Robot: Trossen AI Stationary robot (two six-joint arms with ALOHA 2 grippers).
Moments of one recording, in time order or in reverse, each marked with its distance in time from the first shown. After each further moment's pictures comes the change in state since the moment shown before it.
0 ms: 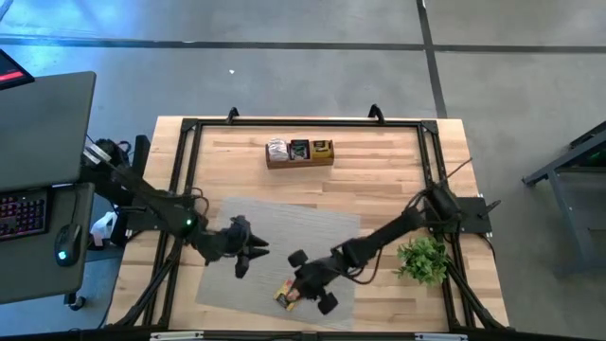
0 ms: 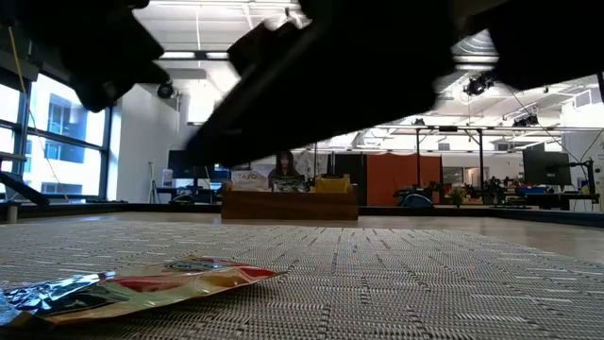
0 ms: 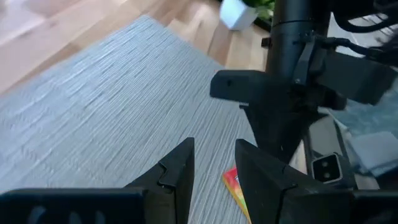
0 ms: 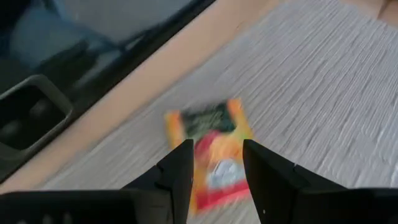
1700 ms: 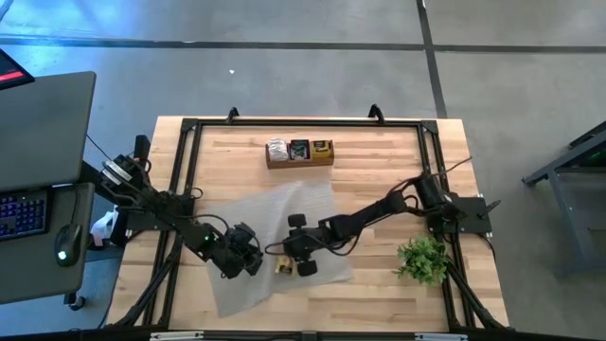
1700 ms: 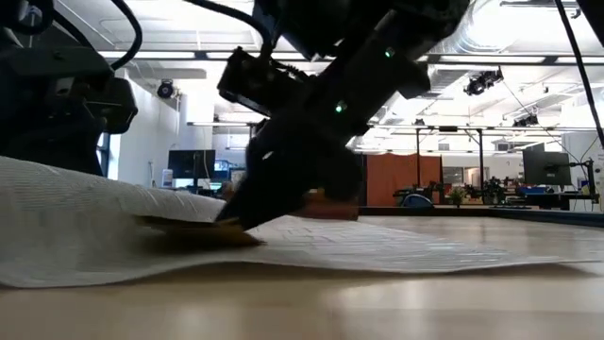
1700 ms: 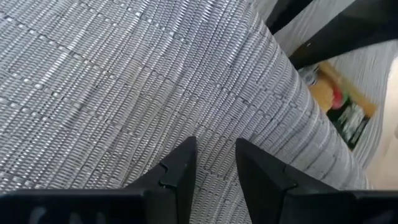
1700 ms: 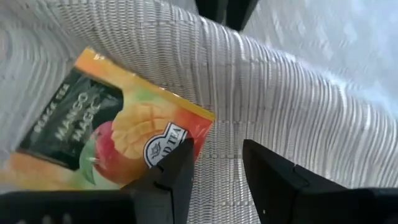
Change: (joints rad) left arm -0.031 0.350 0.003 -0.197 0.100 -0.636; right arm -0.205 0.093 0.002 -0.111 0.189 0.084
